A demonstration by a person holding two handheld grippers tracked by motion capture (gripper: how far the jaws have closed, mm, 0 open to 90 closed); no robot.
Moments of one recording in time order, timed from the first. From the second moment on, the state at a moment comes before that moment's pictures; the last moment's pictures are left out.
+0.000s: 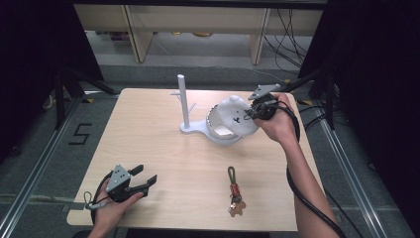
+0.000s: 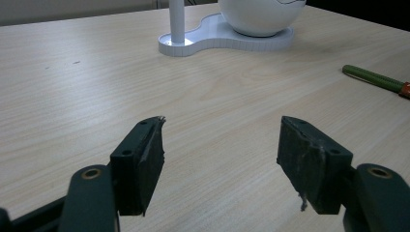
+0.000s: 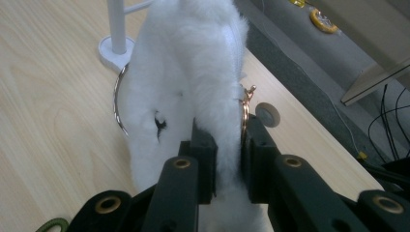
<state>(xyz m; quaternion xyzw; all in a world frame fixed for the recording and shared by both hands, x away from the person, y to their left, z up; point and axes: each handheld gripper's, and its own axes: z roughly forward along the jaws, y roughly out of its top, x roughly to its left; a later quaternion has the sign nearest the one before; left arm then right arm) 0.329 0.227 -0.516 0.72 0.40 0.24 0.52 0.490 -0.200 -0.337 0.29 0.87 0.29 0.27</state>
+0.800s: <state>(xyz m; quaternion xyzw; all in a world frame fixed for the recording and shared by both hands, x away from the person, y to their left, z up) 0.328 0.228 -0.517 0.72 0.40 0.24 0.52 0.507 -0.168 -0.340 0.28 0.87 0.31 0.26</state>
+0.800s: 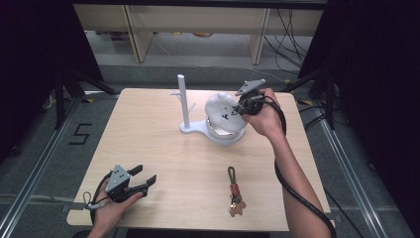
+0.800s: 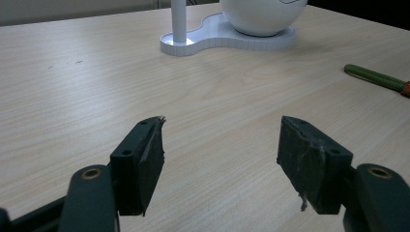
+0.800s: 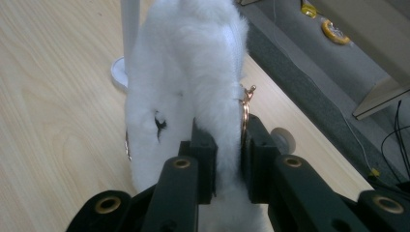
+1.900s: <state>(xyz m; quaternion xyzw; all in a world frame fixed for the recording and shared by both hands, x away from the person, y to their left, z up) 0.328 0.226 -0.517 0.72 0.40 0.24 0.52 0.536 -0.158 -0.372 0.30 0.88 0.26 0.26</state>
